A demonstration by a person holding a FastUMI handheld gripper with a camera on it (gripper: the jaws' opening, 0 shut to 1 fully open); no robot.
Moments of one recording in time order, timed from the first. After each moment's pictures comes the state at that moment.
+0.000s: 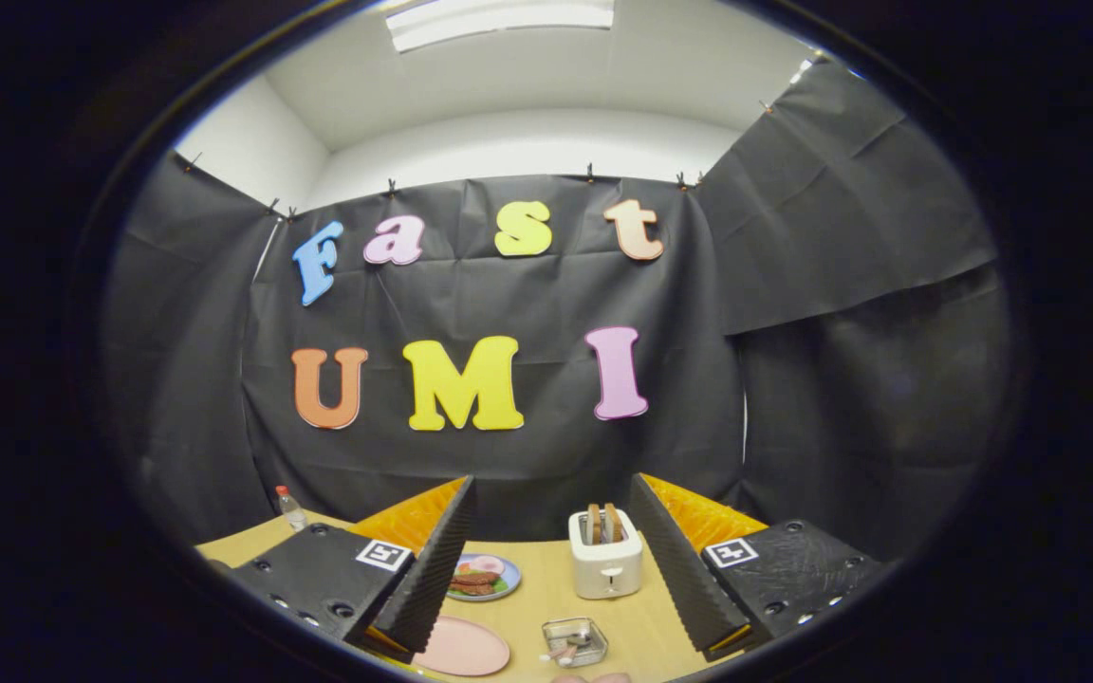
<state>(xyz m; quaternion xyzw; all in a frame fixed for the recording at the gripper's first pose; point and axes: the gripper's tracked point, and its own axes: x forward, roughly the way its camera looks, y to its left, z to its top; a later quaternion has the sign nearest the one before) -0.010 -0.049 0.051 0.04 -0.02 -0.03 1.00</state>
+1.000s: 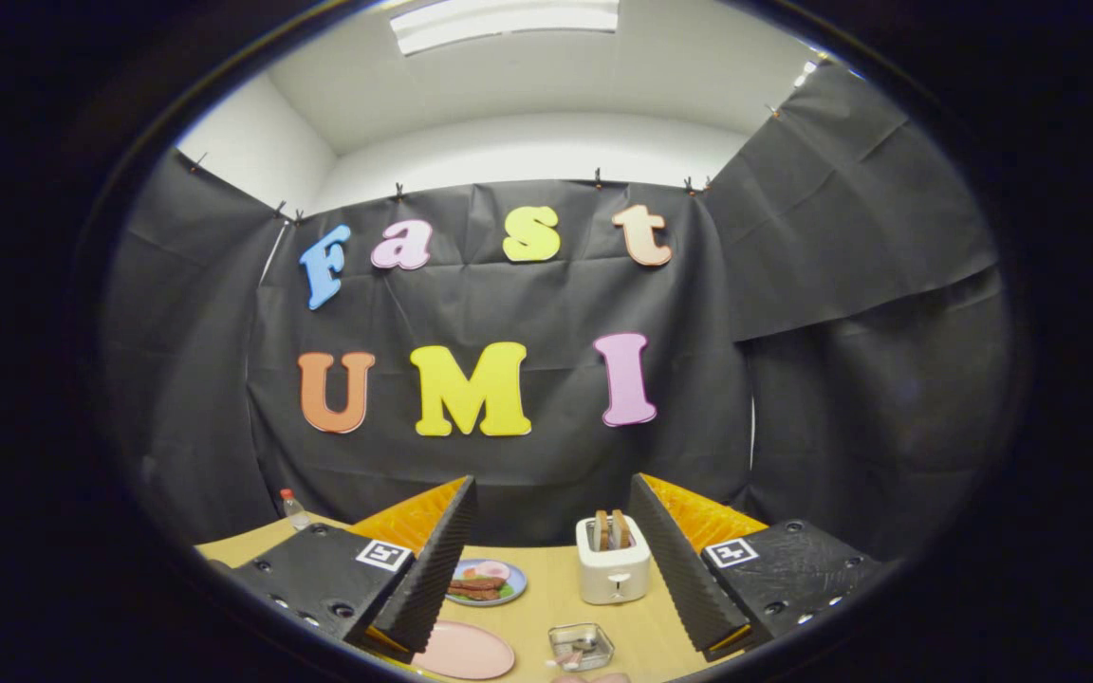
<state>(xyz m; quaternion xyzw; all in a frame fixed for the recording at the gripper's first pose) -0.006 -0.040 0.057 0.04 -0.03 -0.01 1.00</state>
